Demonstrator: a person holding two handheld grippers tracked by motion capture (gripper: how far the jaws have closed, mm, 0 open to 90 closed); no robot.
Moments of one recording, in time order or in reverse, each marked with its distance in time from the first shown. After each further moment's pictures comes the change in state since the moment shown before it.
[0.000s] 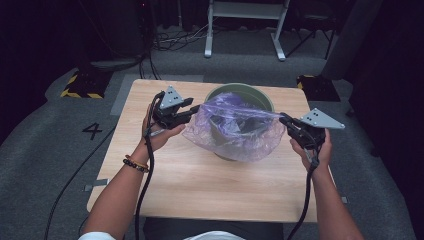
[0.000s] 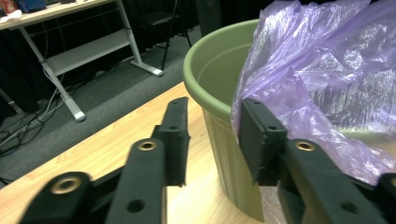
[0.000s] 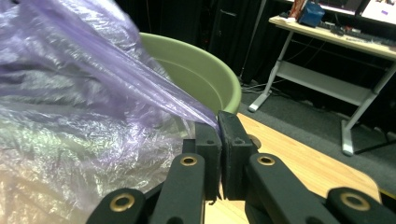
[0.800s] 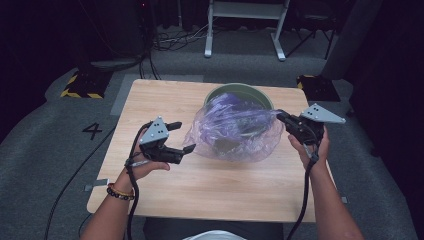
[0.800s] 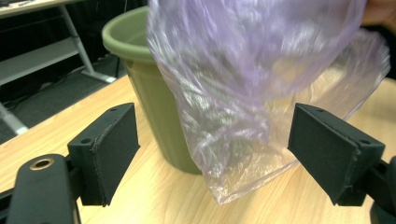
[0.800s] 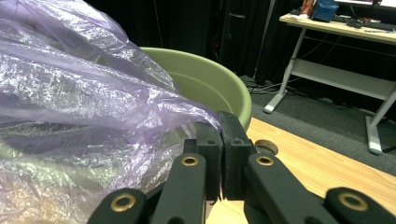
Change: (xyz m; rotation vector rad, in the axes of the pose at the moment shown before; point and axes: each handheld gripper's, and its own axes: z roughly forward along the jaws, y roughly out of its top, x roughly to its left) left arm -0.037 -0.054 -0.047 -0.021 -0.198 0.065; right arm -0.002 0.008 0.006 -0.016 0.052 0.062
